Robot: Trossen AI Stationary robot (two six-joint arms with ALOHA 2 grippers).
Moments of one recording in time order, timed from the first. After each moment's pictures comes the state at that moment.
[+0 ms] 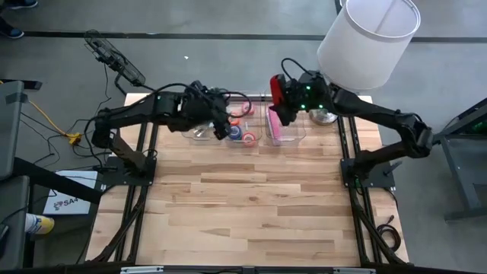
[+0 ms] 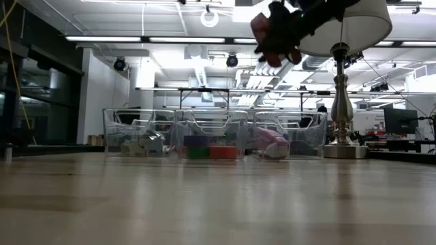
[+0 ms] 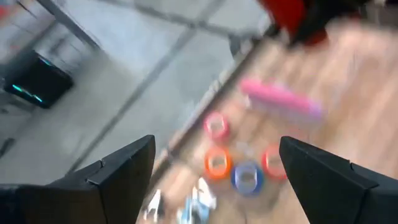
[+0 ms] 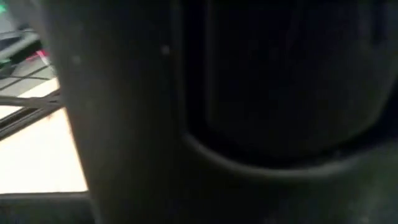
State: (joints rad) left arm 0.01 1.61 2.00 -1.21 -0.75 -0.27; right arm -0.54 1.31 1.13 -0.34 -0.24 0.18
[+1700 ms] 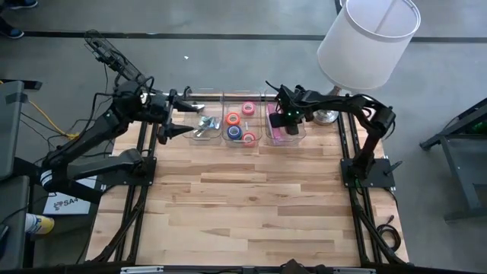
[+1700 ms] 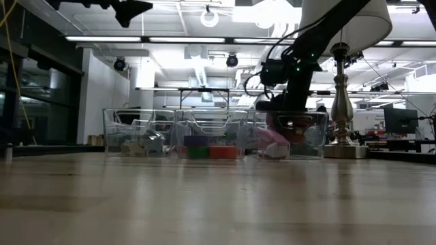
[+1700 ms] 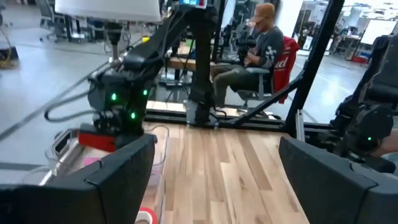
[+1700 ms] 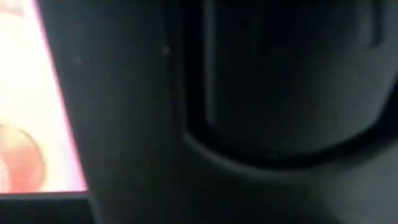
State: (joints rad) left arm 0.69 0.72 0.82 -0.16 0.75 -0.03; right arm -0.66 1.77 1.13 -0.61 0.00 0.68
